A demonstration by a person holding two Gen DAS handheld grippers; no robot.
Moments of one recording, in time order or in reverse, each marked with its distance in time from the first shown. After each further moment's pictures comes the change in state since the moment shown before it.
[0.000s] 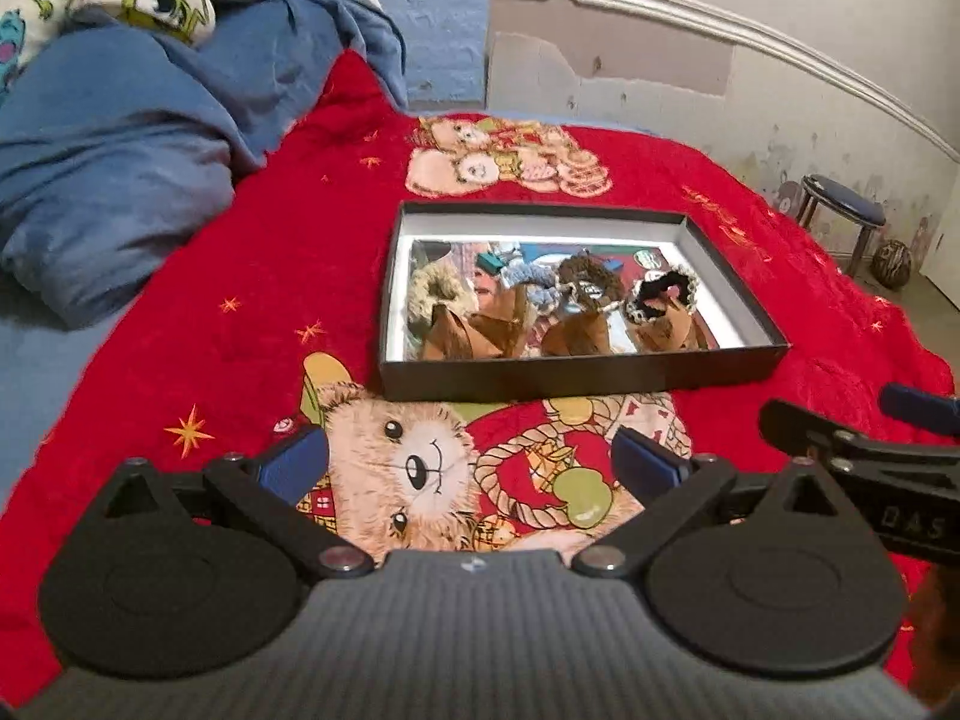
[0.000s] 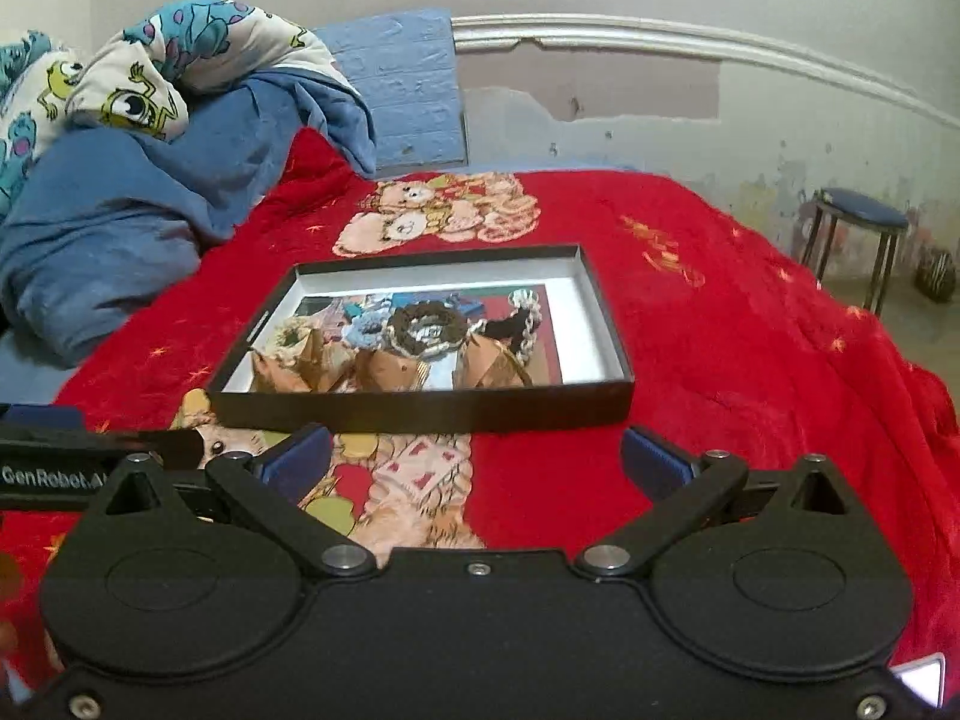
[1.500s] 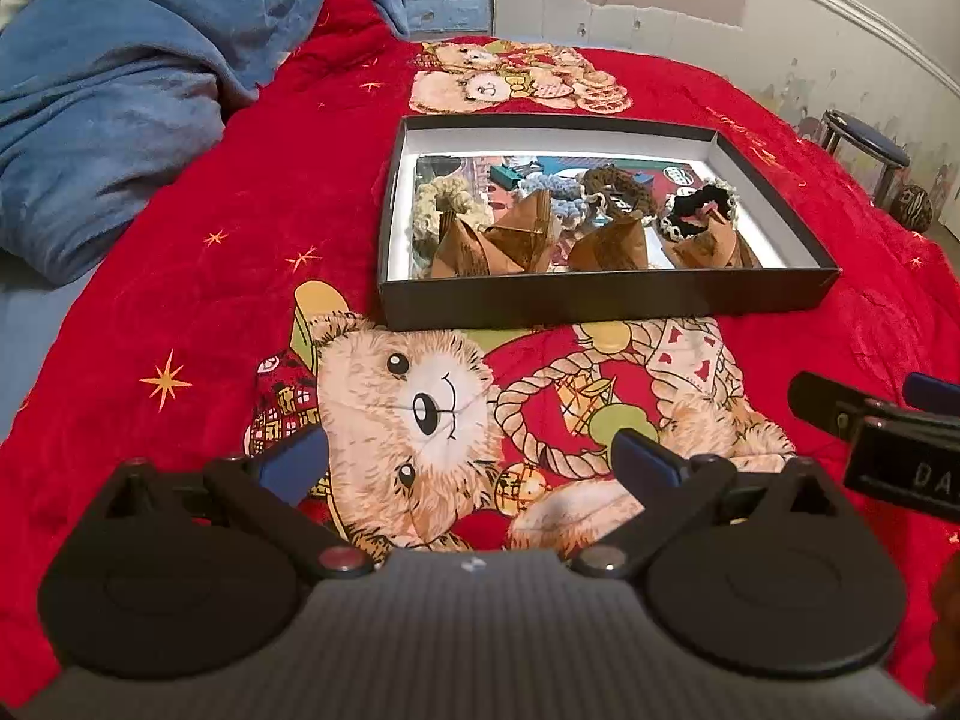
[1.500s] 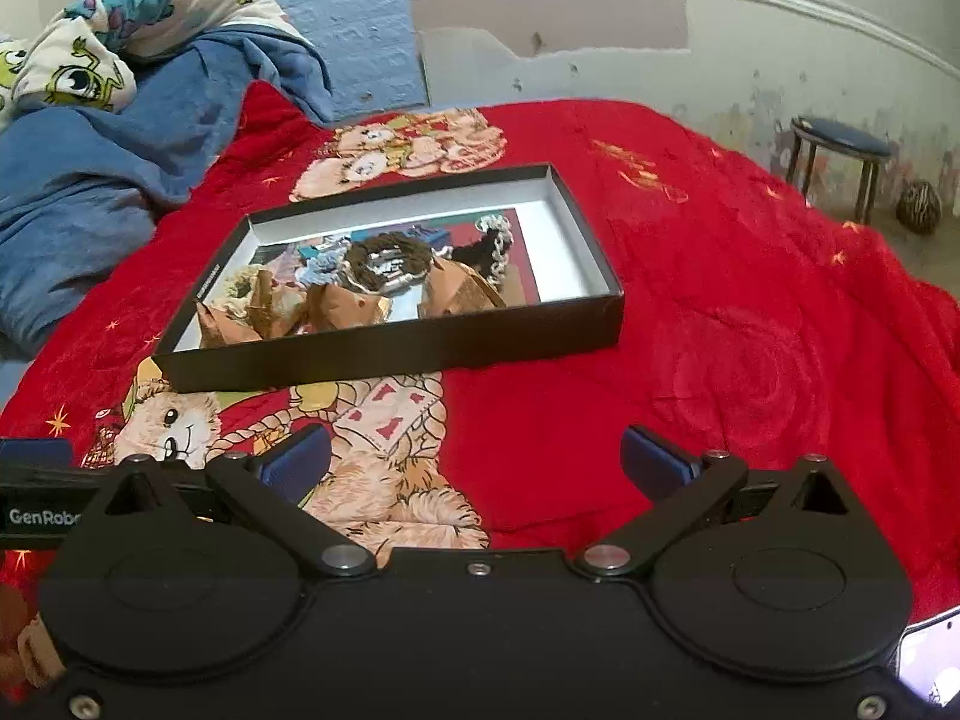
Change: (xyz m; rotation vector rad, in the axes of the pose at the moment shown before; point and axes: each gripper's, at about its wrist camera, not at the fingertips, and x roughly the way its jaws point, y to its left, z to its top) left arm 0.040 -0.001 -0.018 0.028 0.129 0.029; right arm 0.045 -0.013 -0.019 0.098 0.124 -0.031
